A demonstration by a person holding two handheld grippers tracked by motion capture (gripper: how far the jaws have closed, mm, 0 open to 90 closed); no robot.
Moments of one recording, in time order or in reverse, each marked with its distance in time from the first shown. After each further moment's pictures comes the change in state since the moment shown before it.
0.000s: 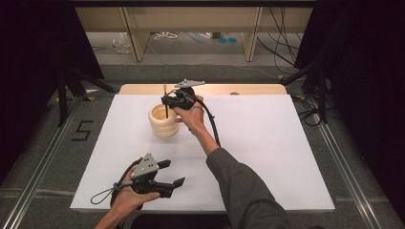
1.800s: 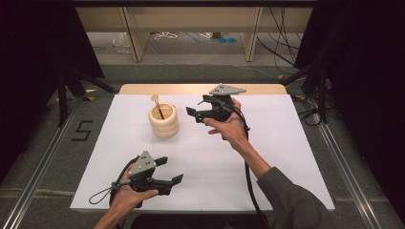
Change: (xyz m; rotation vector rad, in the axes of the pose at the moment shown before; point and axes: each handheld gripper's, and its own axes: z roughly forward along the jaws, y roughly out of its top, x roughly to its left) left arm 0.005 0.002 -0.002 -0.037 0.026 -0.023; right arm 0.010 -0.005 -0.134 -0.032 -0.085 -0.070
